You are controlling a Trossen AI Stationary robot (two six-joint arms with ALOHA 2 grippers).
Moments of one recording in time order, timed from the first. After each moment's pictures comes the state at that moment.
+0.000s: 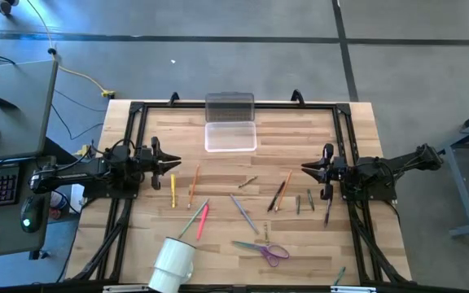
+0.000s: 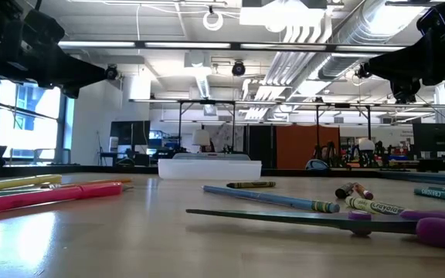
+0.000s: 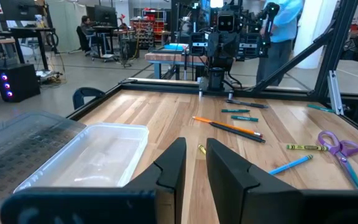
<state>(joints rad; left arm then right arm) 0.13 0.02 0.02 -0.01 -0.02 -0.01 0.27 0.07 0.01 0.09 0.41 0.04</state>
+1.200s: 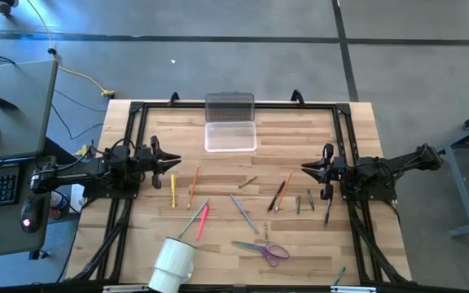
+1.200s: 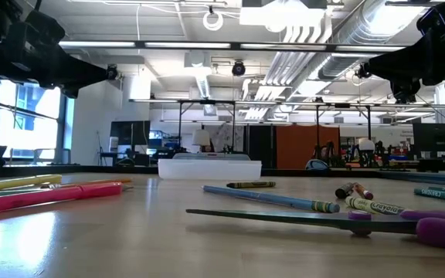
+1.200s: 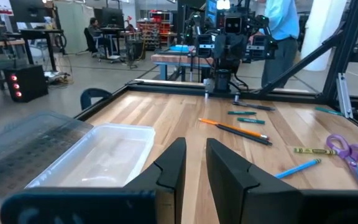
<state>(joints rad) 0.13 0.02 0.02 0.00 -0.04 -0.01 0.27 0.07 0.01 0.09 0.41 0.04</state>
